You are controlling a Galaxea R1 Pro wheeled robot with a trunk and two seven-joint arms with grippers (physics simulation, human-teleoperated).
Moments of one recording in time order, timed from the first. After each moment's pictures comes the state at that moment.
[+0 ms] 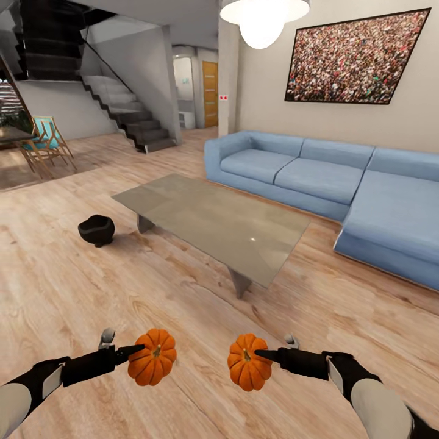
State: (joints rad) left arm -0.76 0.37 -0.64 -0.07 0.90 0.33 -1.39; right arm -0.74 -0.08 -0.81 -0.22 0.67 0.35 1.27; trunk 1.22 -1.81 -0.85
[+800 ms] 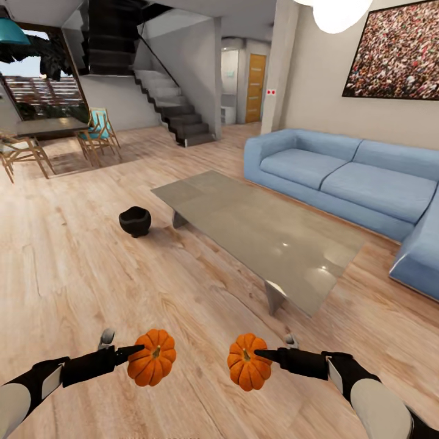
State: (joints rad) left arm -0.76 0.37 -0.64 -0.07 0.91 0.33 -1.39; right arm -0.74 -0.08 -0.81 -0.22 0.67 0.35 1.26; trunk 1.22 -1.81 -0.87
